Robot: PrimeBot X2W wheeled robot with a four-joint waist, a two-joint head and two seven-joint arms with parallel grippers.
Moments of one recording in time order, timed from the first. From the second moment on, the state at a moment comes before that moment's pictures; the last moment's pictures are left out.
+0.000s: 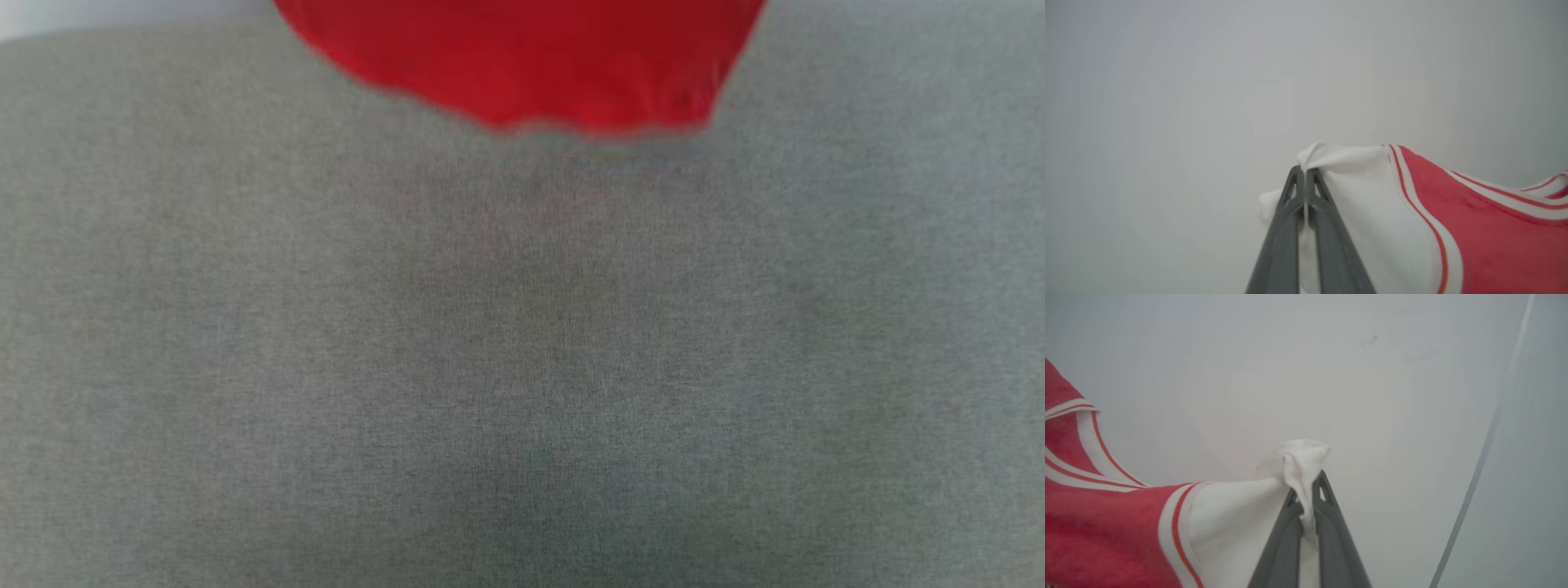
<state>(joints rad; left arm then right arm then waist) -1.69 0.52 -0.64 0.80 -0.49 -0.10 0.01 -1.38 -0.29 0.13 0.63 0.18 0.13 0.00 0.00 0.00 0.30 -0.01</state>
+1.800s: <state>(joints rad) -0.37 0.96 -0.84 -0.01 -1.17 0.30 0.54 -0.20 -0.68 0.42 -0.01 0.75 0.13 0.59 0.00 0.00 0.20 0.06</state>
